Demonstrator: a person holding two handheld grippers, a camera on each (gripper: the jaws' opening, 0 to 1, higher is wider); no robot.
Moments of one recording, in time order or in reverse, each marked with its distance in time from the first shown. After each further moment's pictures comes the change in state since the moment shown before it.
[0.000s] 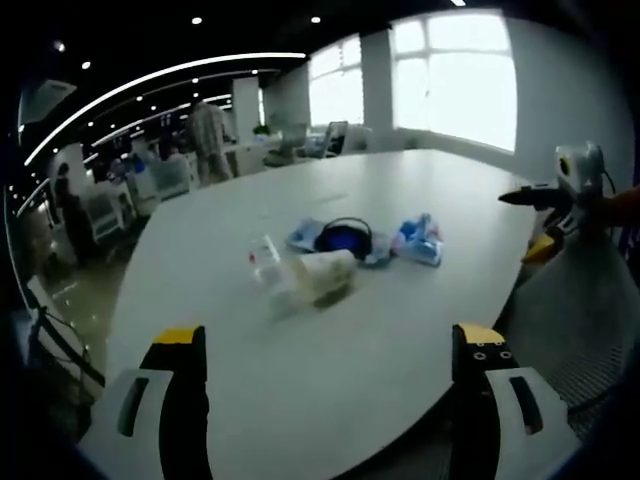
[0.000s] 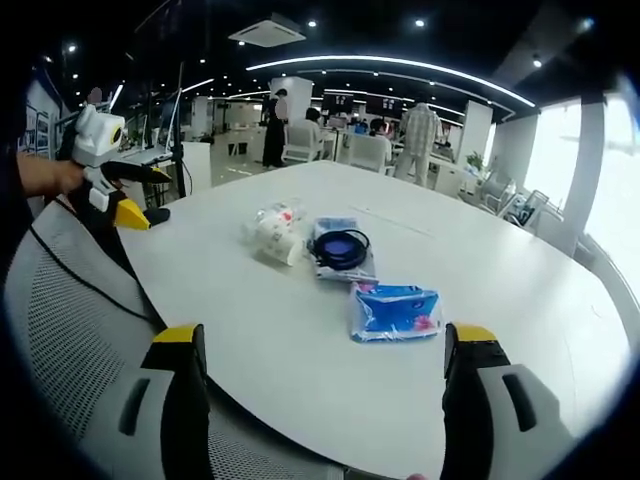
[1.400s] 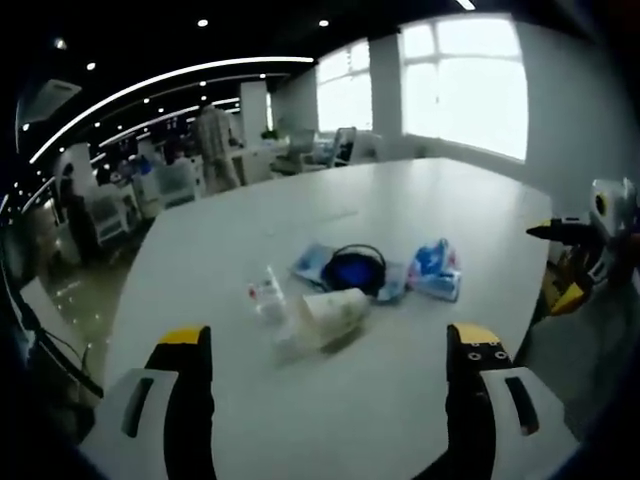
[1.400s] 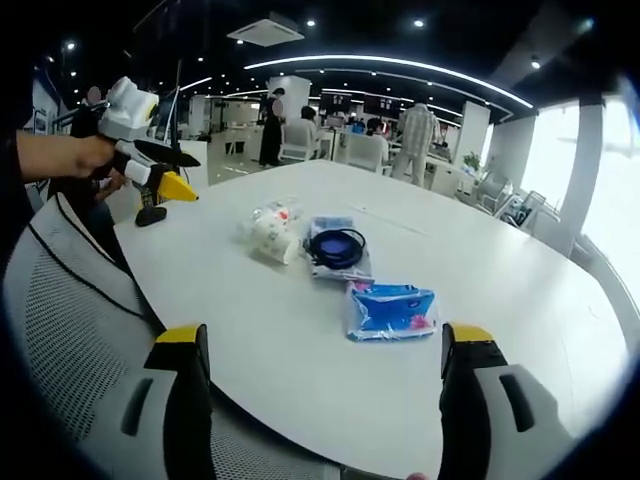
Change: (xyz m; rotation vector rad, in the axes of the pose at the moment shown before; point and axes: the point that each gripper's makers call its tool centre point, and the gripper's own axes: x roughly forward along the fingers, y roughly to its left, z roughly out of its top) left arm 0.045 0.005 0.045 -0.018 -0.023 0.031; right arm -0.001 -0.003 -0.001 -0.004 0.005 -0.016
